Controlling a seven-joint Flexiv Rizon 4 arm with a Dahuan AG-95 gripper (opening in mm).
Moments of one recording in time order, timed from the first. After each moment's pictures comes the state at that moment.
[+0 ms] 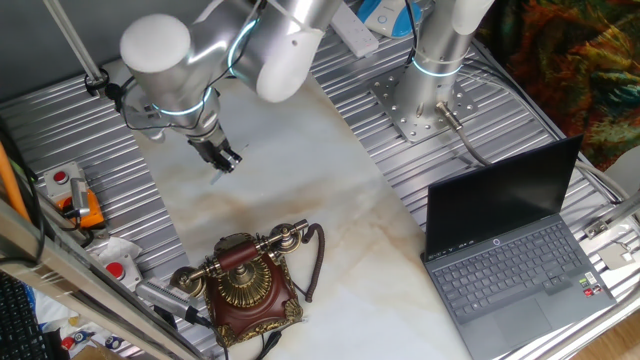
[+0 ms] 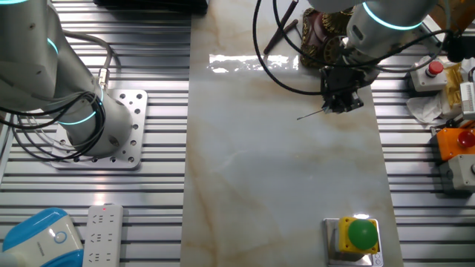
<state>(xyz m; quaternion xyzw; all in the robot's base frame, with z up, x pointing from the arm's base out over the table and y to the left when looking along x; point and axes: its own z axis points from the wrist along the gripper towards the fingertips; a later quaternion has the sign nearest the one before) 0.570 0.014 0.096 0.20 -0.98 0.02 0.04</state>
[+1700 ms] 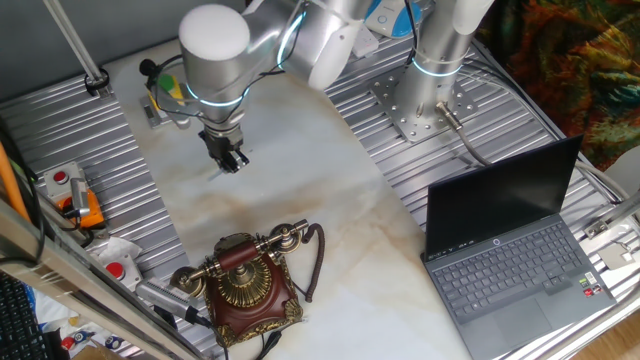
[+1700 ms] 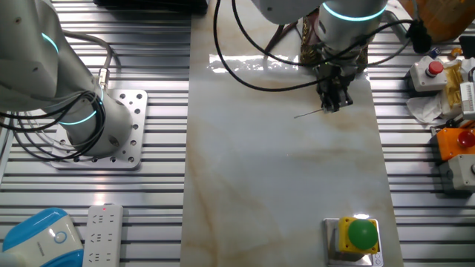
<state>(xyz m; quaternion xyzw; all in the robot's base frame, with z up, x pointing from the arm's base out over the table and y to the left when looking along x) 0.569 0.014 0.096 0.13 -0.99 0.06 -0.04</state>
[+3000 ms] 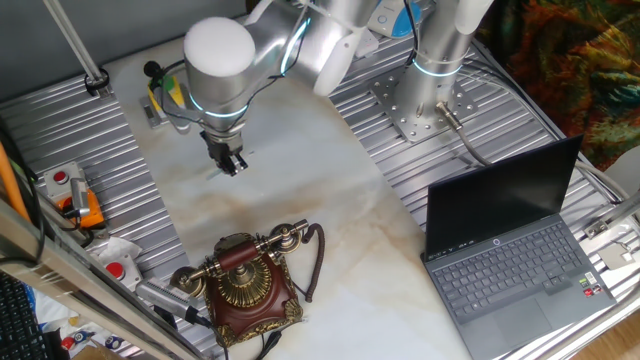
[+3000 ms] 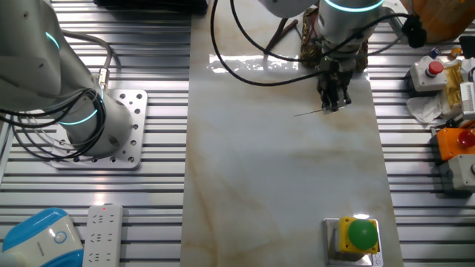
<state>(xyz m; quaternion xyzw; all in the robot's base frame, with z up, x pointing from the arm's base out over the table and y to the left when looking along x) 0.567 0.013 0.099 0.09 -0.99 0.09 -0.03</state>
